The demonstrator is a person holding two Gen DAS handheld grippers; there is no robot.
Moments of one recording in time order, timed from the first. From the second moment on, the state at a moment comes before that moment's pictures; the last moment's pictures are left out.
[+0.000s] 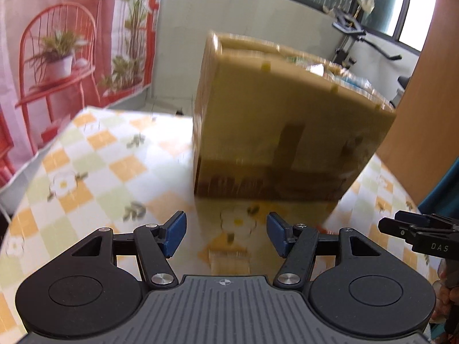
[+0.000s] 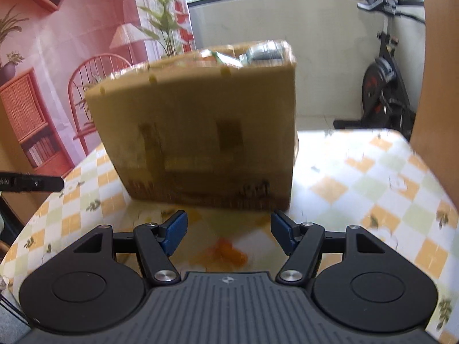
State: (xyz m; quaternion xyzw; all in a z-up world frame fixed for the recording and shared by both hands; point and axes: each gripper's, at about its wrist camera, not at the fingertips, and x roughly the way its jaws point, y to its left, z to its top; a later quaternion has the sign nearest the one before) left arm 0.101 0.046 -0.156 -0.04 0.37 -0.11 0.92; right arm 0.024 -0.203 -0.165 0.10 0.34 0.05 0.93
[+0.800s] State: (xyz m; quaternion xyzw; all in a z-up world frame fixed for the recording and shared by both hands) left arm 0.070 0.029 -0.227 -0.05 0.44 -0.11 0.89; right arm -0.010 -0.194 -0.237 0.02 0.45 0.07 0.89
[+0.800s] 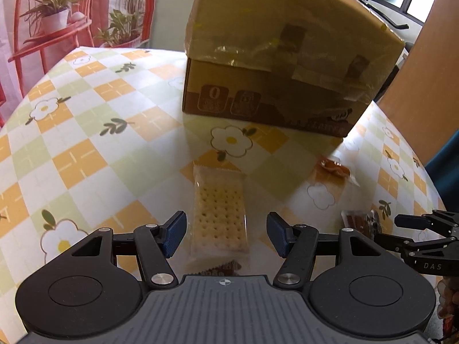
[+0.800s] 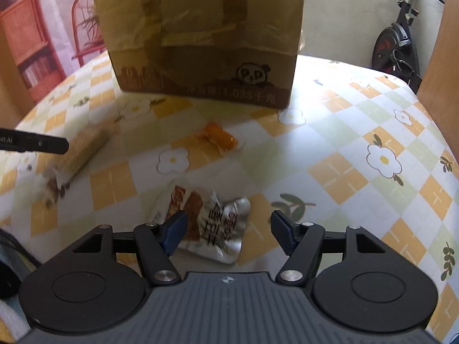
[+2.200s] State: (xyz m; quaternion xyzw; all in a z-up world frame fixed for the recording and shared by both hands) left arm 0.067 0.029 -0.234 -0.05 0.44 -0.10 0.89; right arm -0.001 -0.173 -0.262 -0.02 0.40 0.11 0.91
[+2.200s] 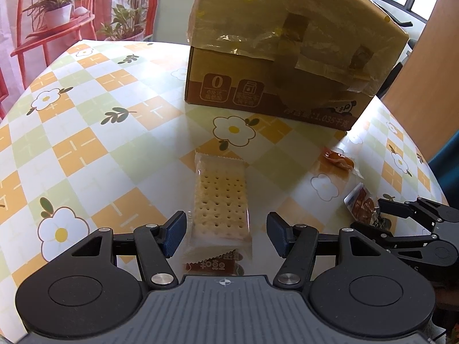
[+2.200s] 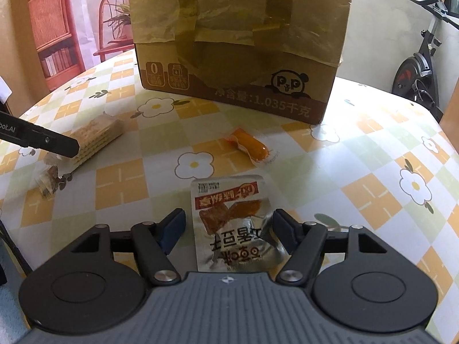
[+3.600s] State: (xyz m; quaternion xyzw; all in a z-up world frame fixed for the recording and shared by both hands) left arm 0.078 0.020 -0.234 -0.06 0.41 -0.09 0.91; right arm 0.002 -0.181 -0.268 -0.01 0.35 0.11 0.93
